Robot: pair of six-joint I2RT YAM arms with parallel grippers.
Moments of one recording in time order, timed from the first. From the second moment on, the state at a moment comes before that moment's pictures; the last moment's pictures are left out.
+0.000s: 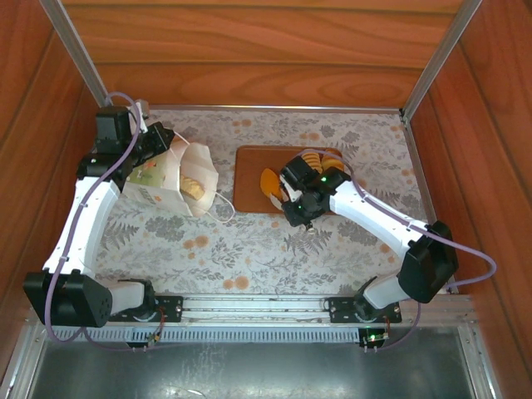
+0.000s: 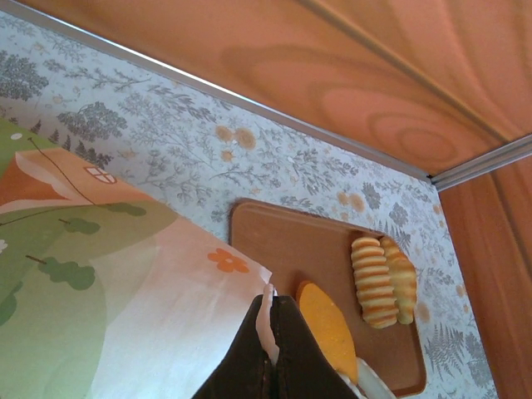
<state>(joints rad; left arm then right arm) -0.06 1.24 1.23 -0.52 0.39 -0.52 0.75 1.47 1.19 -1.04 -0.02 0.25</state>
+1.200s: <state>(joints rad) -0.06 1.21 1.19 -0.51 0.40 -0.52 0.49 1.52 1.28 -0.97 -0.21 0.28</state>
